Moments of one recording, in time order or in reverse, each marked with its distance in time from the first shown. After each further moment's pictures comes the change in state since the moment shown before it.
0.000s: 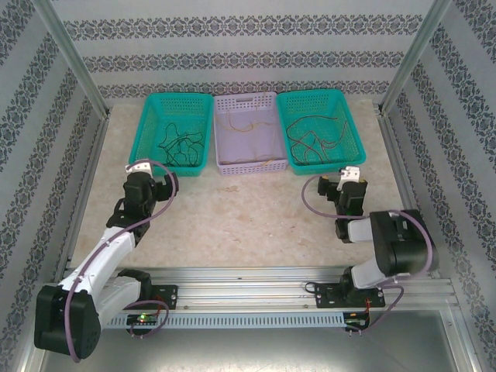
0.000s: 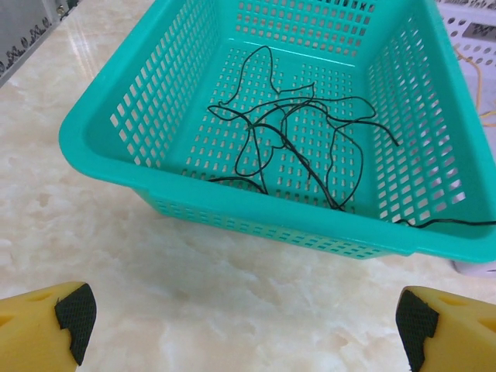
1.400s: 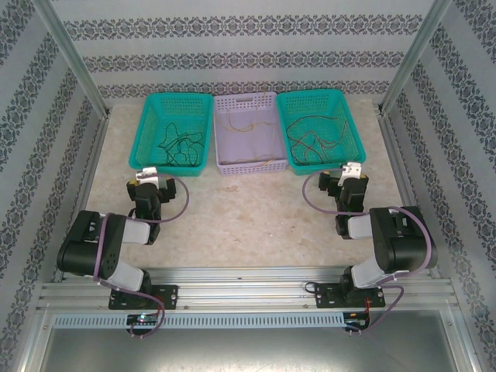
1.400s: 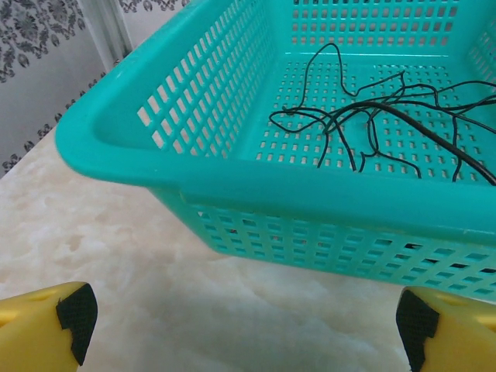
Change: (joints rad) left arm 0.063 0.541 -0.210 0.909 -0.107 0.219; right arm -0.013 -0.001 0.046 0.000 -0.002 0.003
